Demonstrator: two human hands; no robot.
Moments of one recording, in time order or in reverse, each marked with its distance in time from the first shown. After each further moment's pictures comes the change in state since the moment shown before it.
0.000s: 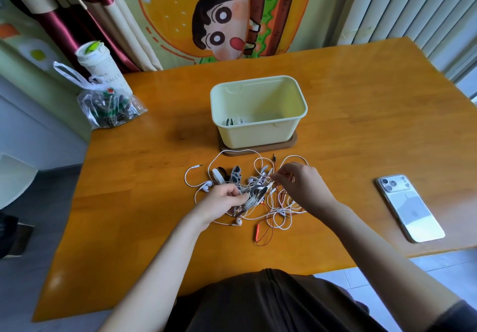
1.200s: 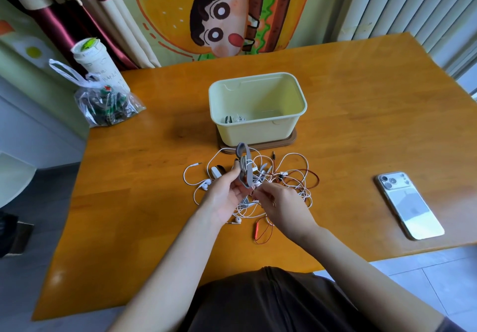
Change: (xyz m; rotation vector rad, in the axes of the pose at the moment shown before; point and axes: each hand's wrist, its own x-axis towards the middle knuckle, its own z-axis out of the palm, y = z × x) left_hand 0.009 0.027 0.021 -1.024 0.143 -0.095; right_hand -0.033 -0.023 0.038 0.077 -0.005 -0.110
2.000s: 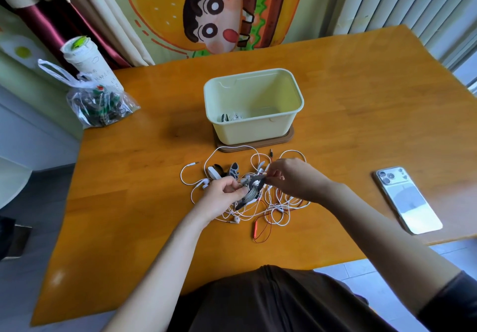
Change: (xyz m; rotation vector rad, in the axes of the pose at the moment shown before) left_hand 0.004 0.000 -0.028 1.066 -0.128 0.225; right_hand 0.050 0.017 -0.050 -0.215 -0.344 0.043
